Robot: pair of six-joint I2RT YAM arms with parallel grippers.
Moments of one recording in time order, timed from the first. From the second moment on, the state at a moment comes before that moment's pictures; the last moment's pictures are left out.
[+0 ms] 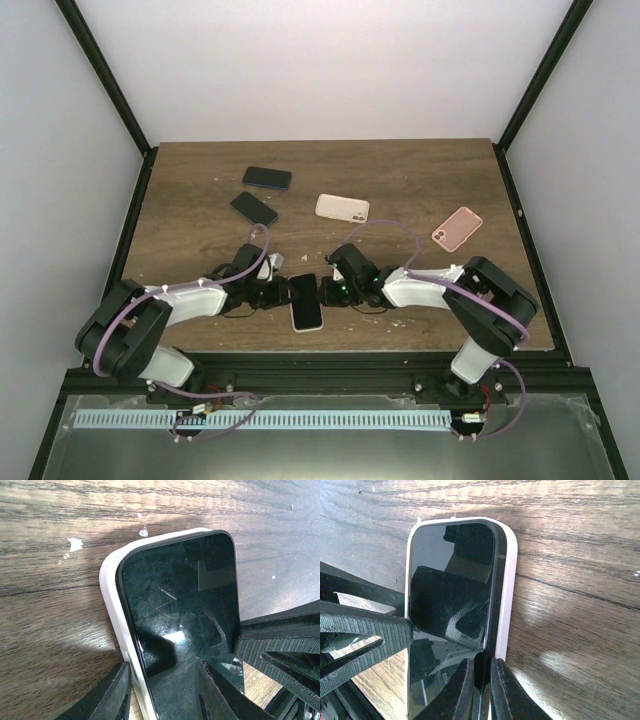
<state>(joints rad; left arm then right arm) -0.57 1.44 0.49 0.01 0.45 -0.71 0.86 1.64 0.74 0.00 -0.28 0.79</state>
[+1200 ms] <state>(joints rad) -0.57 1.37 0.49 -0.07 0.46 -0.71 0.85 1.58 0.65 0.08 -0.29 0.87</state>
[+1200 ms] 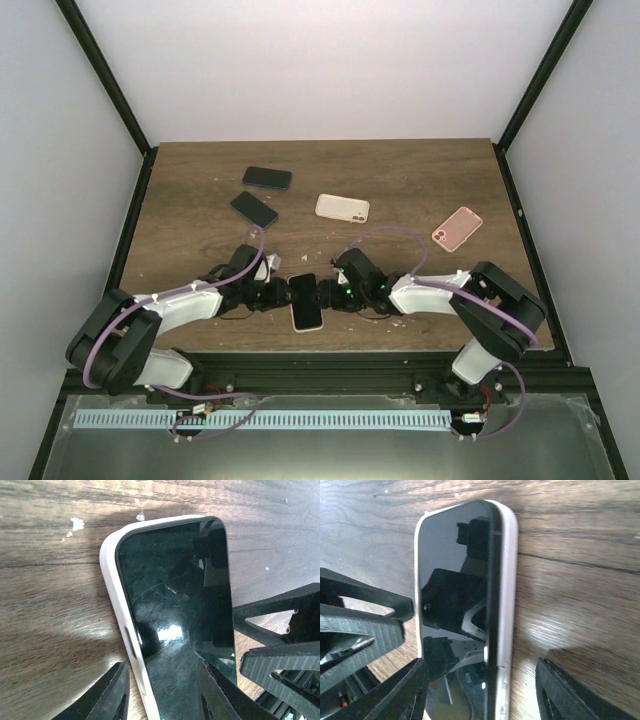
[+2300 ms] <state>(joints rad) -0.56 1.28 0.37 -0.01 0.47 -0.74 0.85 1.67 0.54 0.56 -0.52 1.08</state>
